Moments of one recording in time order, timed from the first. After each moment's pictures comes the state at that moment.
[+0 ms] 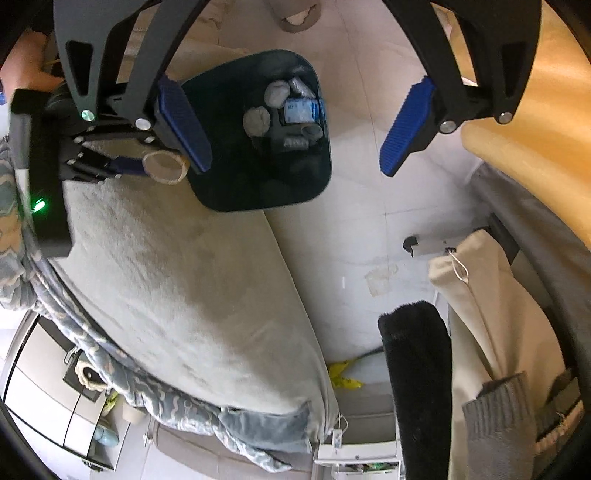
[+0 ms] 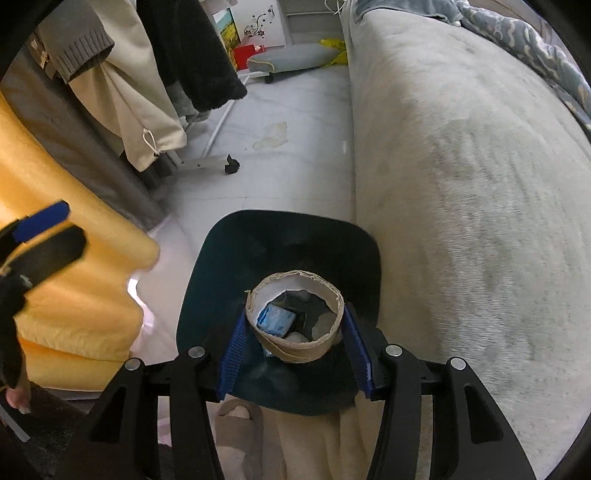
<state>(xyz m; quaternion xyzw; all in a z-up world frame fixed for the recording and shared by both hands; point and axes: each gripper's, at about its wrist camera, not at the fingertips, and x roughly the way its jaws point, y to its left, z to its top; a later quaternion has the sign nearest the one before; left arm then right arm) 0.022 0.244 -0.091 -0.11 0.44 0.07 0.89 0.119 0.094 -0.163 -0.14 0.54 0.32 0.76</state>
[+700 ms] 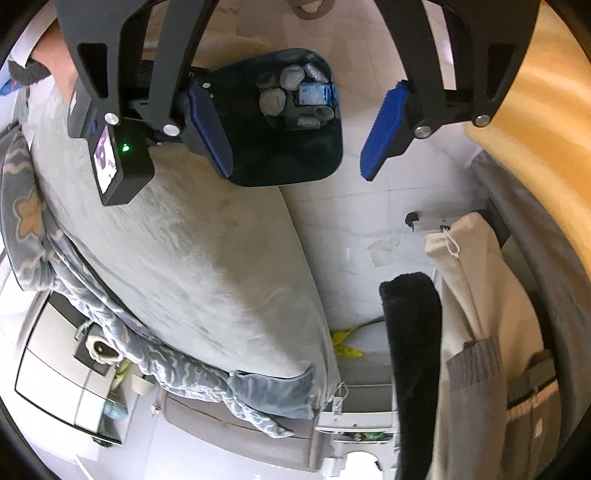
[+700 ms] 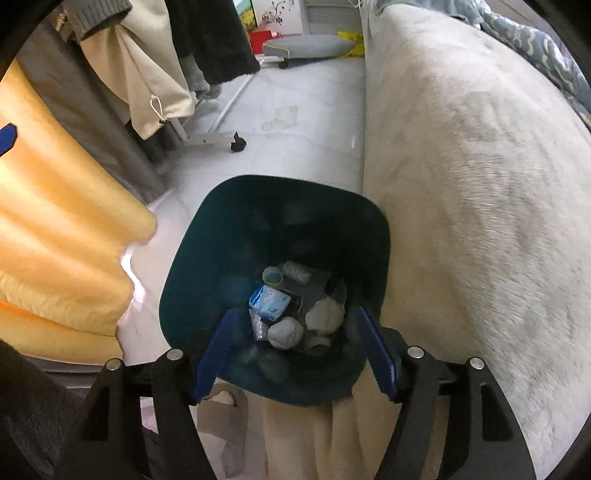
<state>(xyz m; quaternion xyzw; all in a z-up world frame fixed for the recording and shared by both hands) -0.002 0.220 -0.052 -0.11 0.38 0.07 0.91 0.100 0.083 -0.178 -0.17 0.53 0.34 0.76</state>
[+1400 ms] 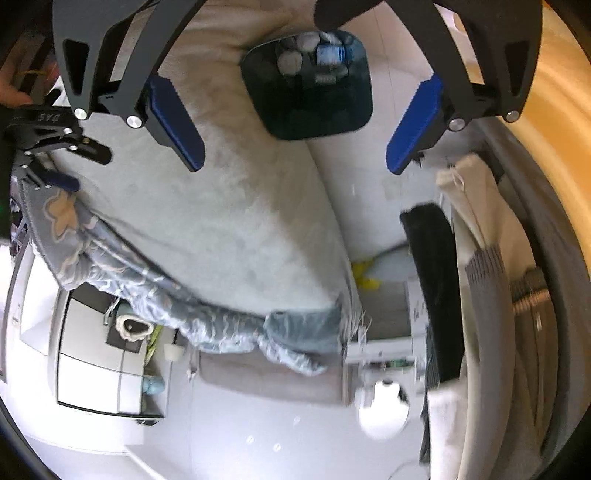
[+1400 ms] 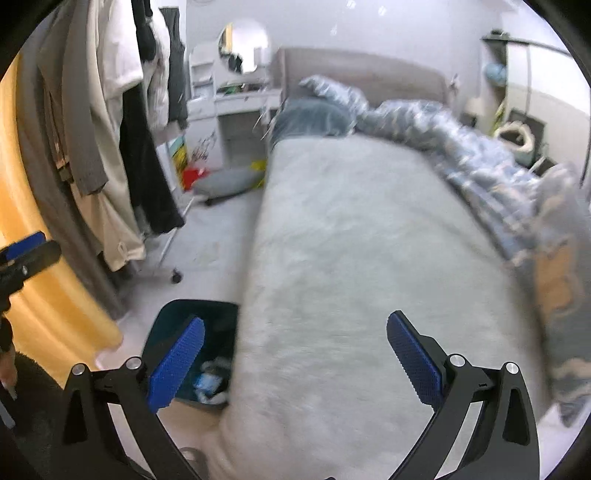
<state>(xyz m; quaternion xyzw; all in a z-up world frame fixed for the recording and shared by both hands) -0.043 0.126 0.014 -0.04 0.26 0.07 0.96 0.046 -0.117 -0.012 -0.08 0.32 0.22 0.92</state>
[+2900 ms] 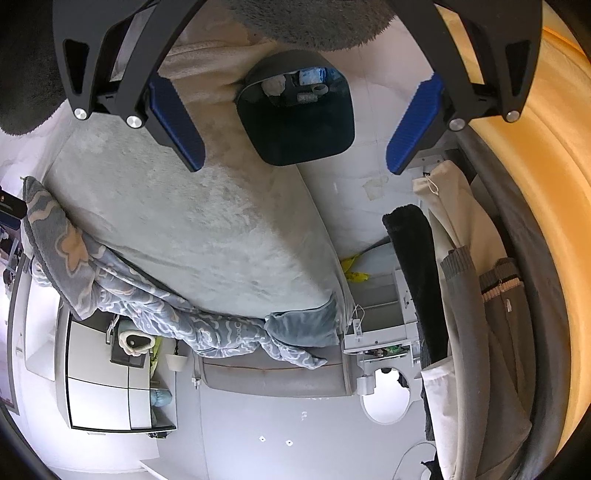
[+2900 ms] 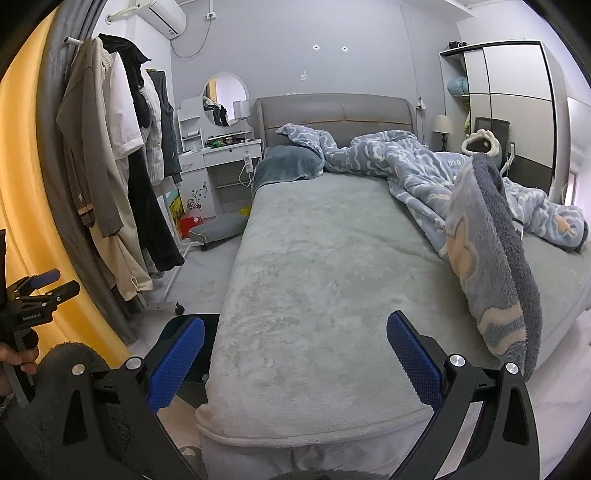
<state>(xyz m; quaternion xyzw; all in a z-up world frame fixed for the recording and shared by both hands) -0.108 0.091 0.008 0.00 0.27 0.09 0.96 -0.043 -0.244 0.015 -0.01 0.25 0.23 0.94</state>
